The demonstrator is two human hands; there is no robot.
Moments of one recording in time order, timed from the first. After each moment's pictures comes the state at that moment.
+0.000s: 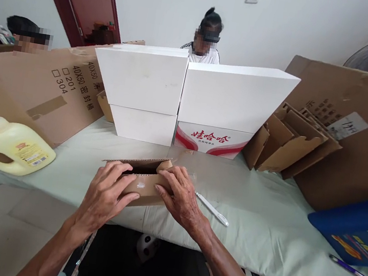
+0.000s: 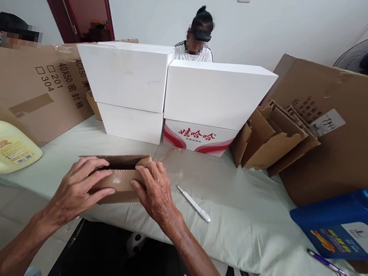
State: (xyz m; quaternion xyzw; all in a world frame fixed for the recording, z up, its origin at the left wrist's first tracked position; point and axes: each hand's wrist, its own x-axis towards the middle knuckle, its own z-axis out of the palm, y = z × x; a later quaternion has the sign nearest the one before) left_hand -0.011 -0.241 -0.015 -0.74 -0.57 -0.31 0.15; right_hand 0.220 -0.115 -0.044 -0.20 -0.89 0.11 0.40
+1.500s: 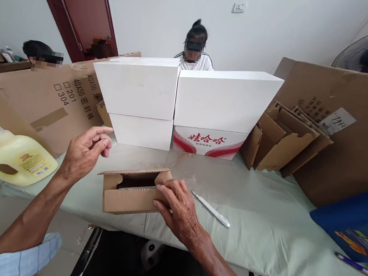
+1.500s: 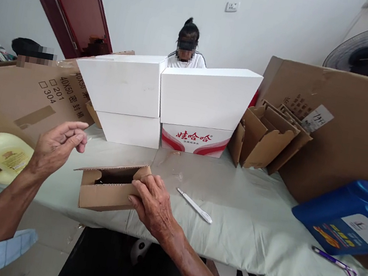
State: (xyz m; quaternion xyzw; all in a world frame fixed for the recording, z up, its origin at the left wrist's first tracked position) left_hand -0.070 -0.195 0.059 -0.59 -0.60 -0.53 -0.06; right_hand 0.230 -0.141 -0.053 -0.17 -0.87 0.08 0.46
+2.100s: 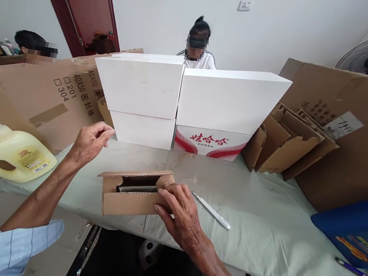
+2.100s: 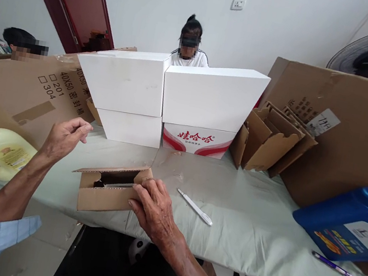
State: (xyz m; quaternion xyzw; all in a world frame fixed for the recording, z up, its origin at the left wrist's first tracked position) left_hand -0.098 -0.161 0.059 -0.56 -0.68 -0.46 -0.02; right_hand 0.233 -0.144 -0.056 -0.17 -0.87 0.10 0.46
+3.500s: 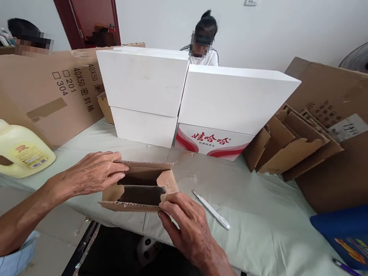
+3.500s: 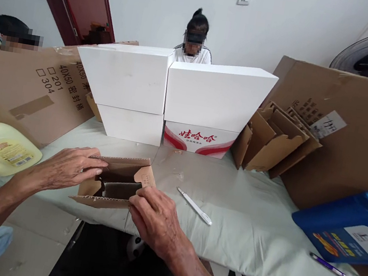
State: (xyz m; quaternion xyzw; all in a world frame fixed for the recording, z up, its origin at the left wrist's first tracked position) left_hand -0.079 -0.205 0.035 -0.80 -0.60 -0.05 0.02; right_hand 0.250 -0.159 -0.022 -0.14 -0.90 0.12 0.40
